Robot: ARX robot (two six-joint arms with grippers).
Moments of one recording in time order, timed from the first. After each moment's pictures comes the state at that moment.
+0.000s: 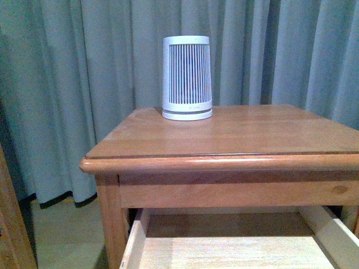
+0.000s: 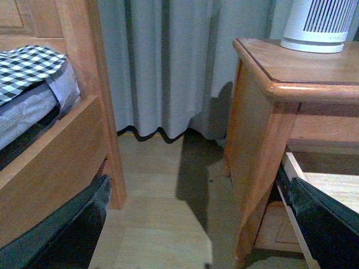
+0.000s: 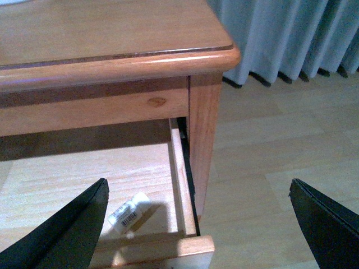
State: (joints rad) left arm 0.00 0.00 0.01 0.00 0.00 0.00; right arm 0.16 0.74 0.32 0.11 0.33 0.15
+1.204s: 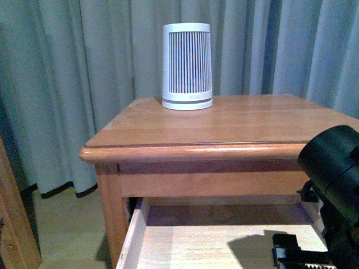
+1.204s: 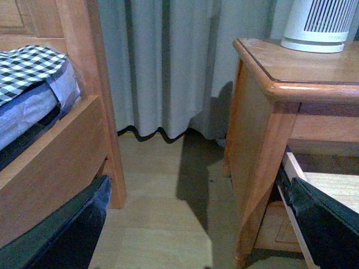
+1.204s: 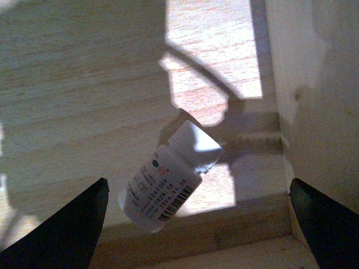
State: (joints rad) left arm 0.00 0.00 0.01 0.00 0.00 0.00; right arm 0.25 1.85 0.95 -0.24 0.27 0.41
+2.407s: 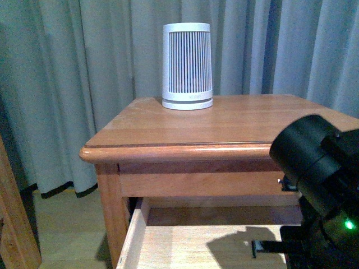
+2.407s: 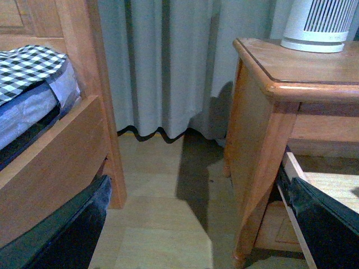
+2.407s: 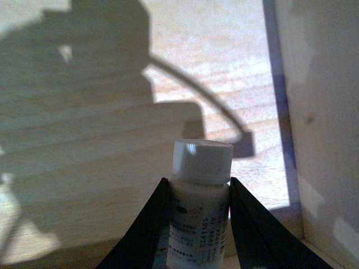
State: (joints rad) left arm 0.00 0.00 0.01 0.00 0.00 0.00; right arm 0.34 1.83 1.00 -0.27 0.36 0.45
